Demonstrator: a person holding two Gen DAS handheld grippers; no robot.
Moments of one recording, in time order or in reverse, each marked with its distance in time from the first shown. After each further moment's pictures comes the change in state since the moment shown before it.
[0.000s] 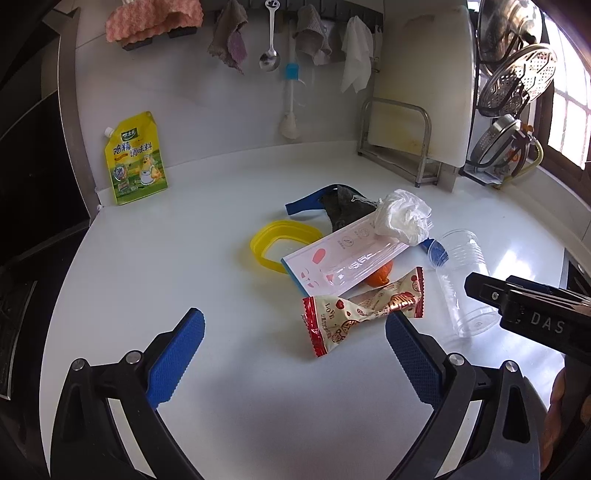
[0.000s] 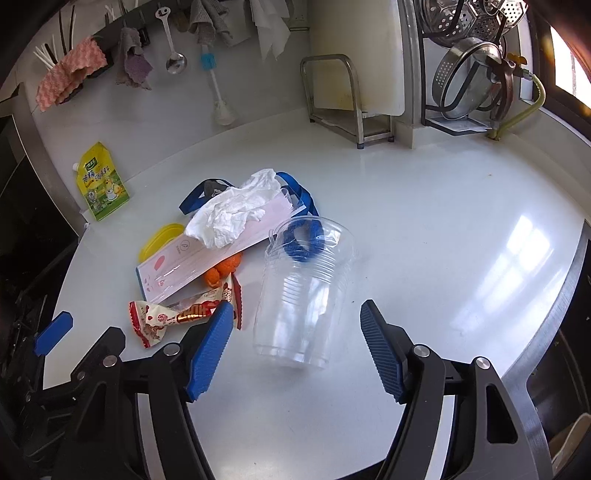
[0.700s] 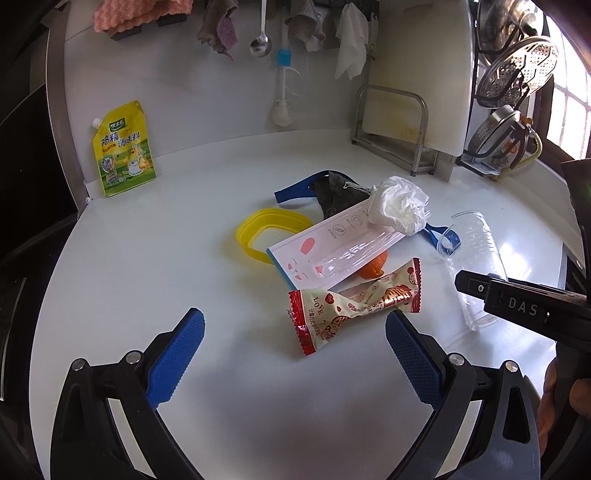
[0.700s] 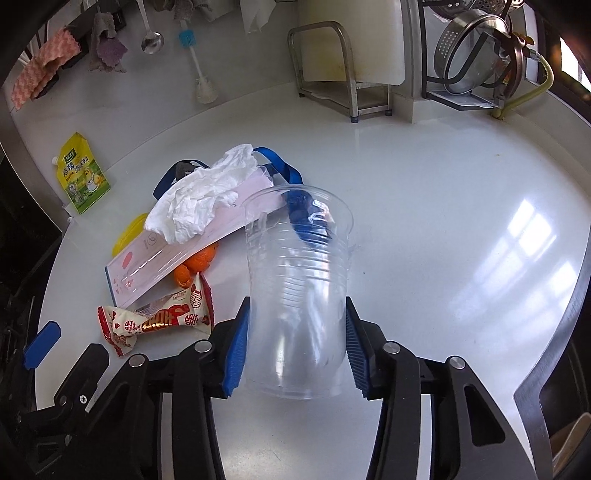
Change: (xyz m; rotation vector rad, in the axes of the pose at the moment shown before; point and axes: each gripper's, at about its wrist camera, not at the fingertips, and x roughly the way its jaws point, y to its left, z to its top) left arm 0.012 -0.007 -0.001 0.010 0.033 -0.024; right arm 0.015 -0.017 0.003 0.031 0.038 0.001
